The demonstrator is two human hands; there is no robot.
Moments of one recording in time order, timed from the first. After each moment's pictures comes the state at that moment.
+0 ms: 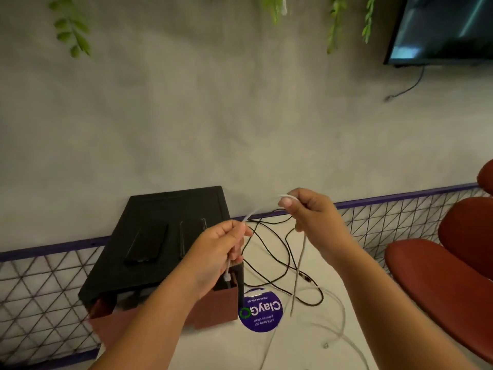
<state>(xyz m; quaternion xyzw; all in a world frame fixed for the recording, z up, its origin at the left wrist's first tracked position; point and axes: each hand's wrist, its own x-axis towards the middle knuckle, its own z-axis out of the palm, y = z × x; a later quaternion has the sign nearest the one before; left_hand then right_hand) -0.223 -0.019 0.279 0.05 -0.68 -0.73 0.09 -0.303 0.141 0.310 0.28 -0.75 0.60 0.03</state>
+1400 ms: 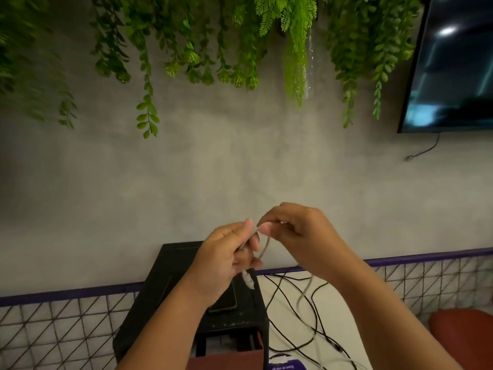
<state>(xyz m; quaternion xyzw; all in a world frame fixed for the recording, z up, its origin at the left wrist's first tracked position) -0.183 -0.030 0.381 -0.09 -0.68 -0.70 0.19 -0.259 0.105 0.407 0.49 -0.76 0.38 0.18</state>
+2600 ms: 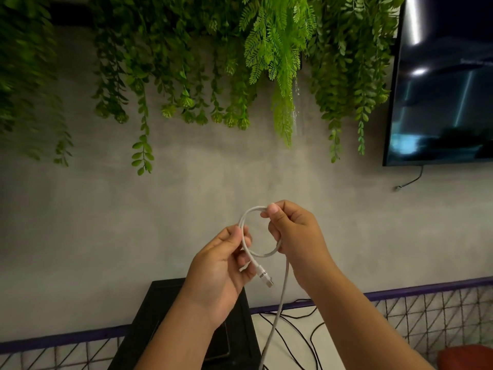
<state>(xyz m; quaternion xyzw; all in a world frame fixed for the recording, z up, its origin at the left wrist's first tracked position) -0.195 -0.016 0.423 -0.05 -0.50 -0.84 0.21 -0.269 0.083 0.446 0.34 -0.61 0.72 0.07</state>
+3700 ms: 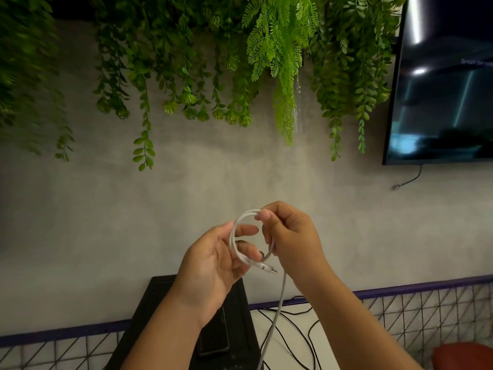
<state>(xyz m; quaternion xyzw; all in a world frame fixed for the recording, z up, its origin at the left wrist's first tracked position) -0.177 -0.022 0.426 -0.07 -0.55 -0.80 0.20 -0.257 0.082 0.438 0.39 -0.63 0.66 0.12</state>
